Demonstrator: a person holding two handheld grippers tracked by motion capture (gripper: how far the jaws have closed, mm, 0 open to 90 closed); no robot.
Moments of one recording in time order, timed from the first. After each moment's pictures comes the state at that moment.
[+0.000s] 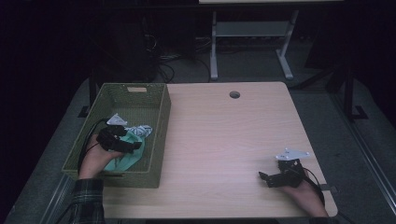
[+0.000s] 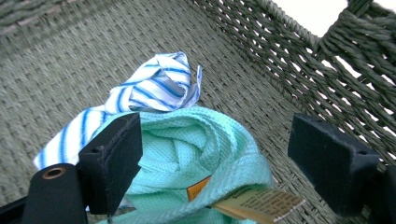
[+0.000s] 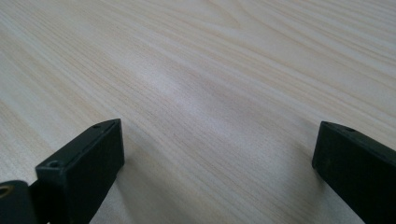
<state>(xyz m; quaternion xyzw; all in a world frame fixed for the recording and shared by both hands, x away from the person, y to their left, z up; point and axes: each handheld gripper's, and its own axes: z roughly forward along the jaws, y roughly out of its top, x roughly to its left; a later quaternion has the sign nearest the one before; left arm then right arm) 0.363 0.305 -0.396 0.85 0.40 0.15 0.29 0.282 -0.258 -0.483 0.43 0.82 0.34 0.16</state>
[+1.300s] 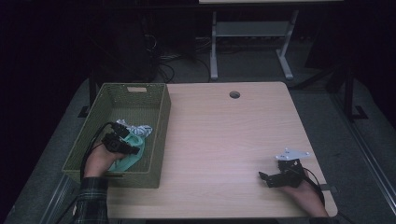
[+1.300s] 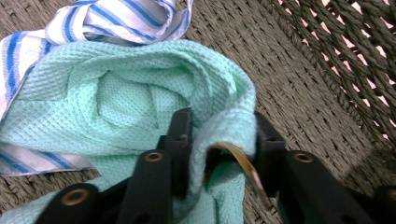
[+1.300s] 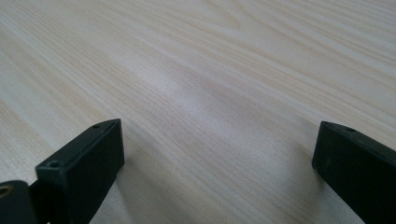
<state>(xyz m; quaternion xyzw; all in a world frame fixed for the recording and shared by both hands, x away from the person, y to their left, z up) 0.373 0.300 -0.414 0.87 0.44 0.06 0.21 0.282 -0.258 -0.483 0.43 0.82 0.34 0.16</state>
